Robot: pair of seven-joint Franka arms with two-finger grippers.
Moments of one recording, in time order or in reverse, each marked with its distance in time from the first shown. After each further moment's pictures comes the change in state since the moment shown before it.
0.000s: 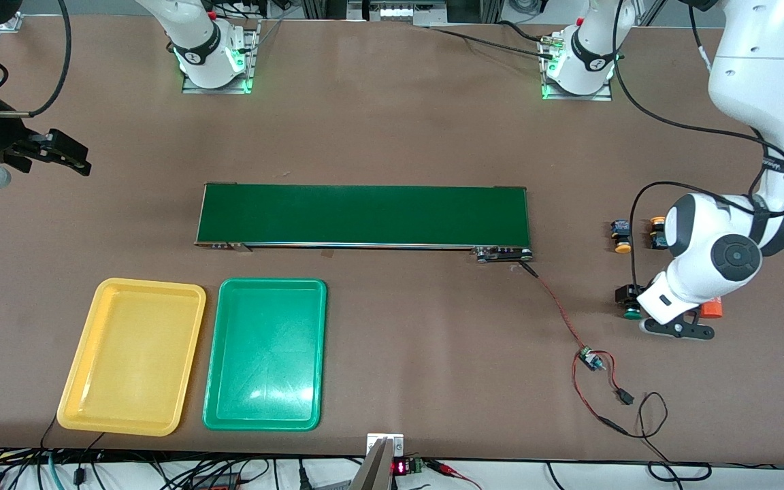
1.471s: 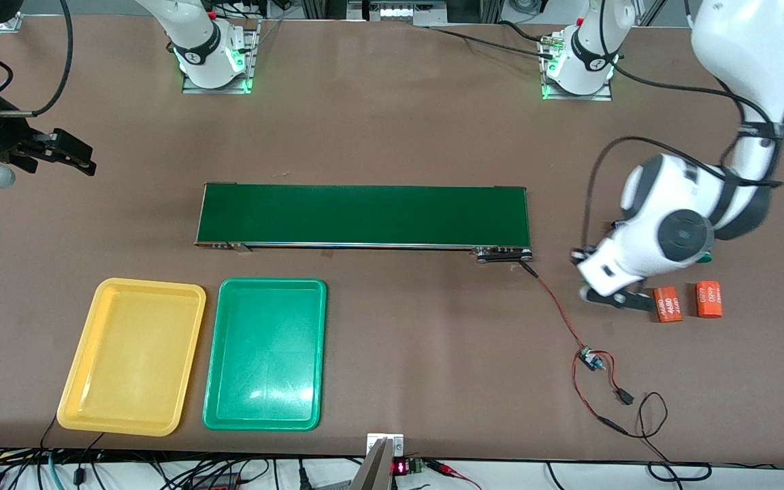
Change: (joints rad) left arm 0.003 -0.168 -0.330 0.032 -0.016 -0.488 -0.266; right arm 0.002 0.000 0.000 -0.001 0.019 0.000 0.001
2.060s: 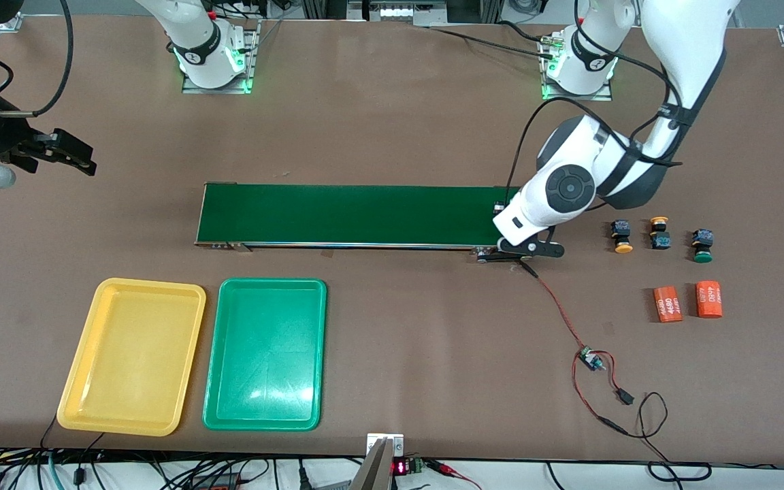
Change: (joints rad) left arm -0.005 -0.041 -0.176 -0.241 -0.049 0.143 -0.211; right arm 0.000 0.000 0.000 -0.001 0.000 -0.001 0.000
